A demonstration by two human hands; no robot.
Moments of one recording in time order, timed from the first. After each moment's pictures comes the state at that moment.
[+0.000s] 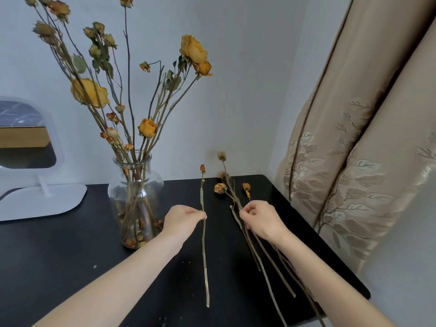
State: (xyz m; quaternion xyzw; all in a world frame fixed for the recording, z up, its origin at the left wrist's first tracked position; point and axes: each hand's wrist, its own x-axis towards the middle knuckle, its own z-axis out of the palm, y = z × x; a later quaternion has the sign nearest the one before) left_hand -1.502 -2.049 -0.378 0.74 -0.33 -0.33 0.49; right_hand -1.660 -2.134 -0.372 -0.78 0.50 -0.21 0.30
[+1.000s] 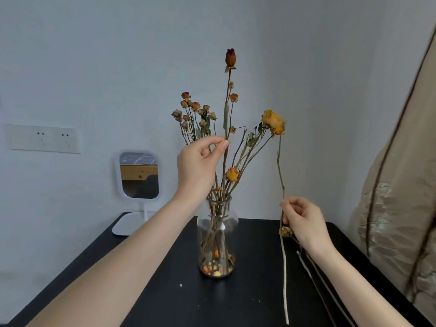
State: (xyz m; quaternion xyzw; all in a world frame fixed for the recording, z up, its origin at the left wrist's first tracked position) left_hand -1.434 -1.964 -0.209 0.56 -0.45 0.13 0.68; right_hand -1.596 -2.091 -0.301 -0.73 0.32 -0.47 0.37
